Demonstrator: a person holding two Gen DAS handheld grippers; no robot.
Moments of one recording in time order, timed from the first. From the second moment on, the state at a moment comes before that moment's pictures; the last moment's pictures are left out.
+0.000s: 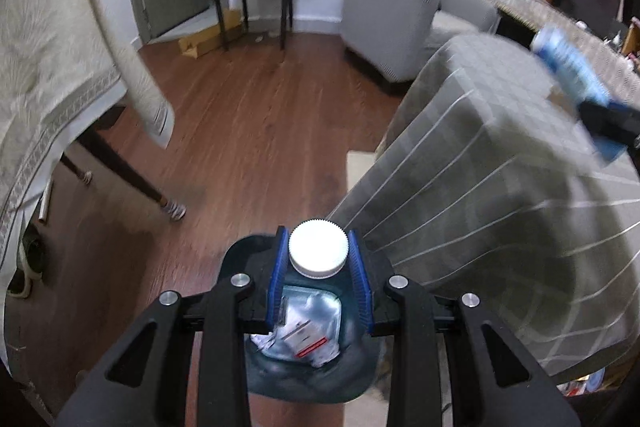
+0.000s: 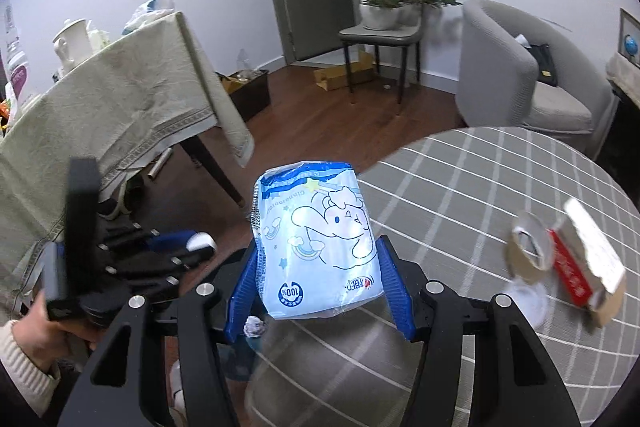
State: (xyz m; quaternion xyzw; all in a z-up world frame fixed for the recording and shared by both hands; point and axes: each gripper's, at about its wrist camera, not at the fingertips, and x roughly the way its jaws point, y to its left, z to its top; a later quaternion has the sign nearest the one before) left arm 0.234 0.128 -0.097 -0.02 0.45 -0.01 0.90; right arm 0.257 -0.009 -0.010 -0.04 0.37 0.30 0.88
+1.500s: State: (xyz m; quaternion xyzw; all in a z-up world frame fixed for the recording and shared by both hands) left arm 0.206 0.224 -0.211 -0.07 0.59 0.02 0.80; right arm 0.264 0.157 -0.130 -0.12 0.51 0.33 0.79
